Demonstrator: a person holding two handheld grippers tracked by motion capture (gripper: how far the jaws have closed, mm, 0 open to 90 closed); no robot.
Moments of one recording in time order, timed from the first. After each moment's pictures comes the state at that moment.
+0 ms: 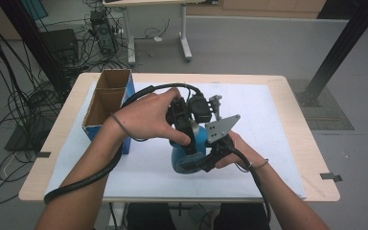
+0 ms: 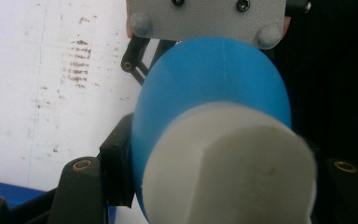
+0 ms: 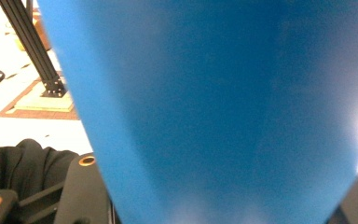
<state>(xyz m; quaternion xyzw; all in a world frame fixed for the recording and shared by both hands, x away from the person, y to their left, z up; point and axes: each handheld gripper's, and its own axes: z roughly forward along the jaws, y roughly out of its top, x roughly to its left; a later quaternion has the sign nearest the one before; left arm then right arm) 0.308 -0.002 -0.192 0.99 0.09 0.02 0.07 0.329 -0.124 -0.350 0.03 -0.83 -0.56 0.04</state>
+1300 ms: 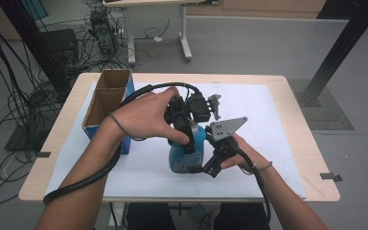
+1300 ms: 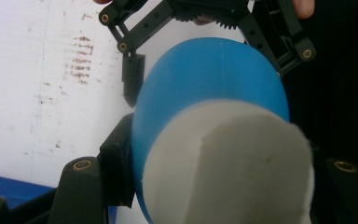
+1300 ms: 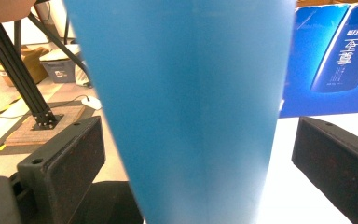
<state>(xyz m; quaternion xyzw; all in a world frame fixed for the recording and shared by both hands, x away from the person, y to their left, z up) 0.307 0.001 -0.190 0.99 0.10 0.03 0.07 0.327 -0.136 -0.358 -0.02 -0.80 -0.60 0.04</state>
